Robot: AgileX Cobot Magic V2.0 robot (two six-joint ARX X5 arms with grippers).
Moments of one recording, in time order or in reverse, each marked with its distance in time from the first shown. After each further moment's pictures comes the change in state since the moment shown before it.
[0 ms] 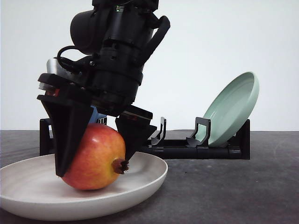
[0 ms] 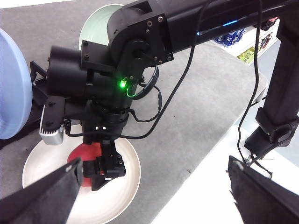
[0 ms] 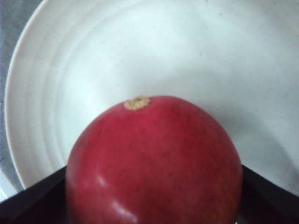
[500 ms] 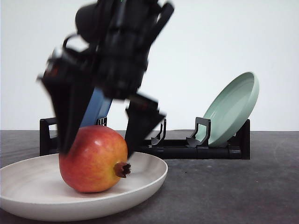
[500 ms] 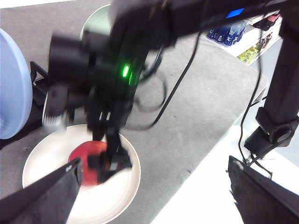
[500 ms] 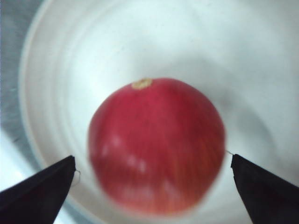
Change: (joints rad) left_arx 0.000 0.000 0.000 0.000 0.000 0.000; right_arx -0.033 -0.059 0.068 -0.133 -0.001 -0.022
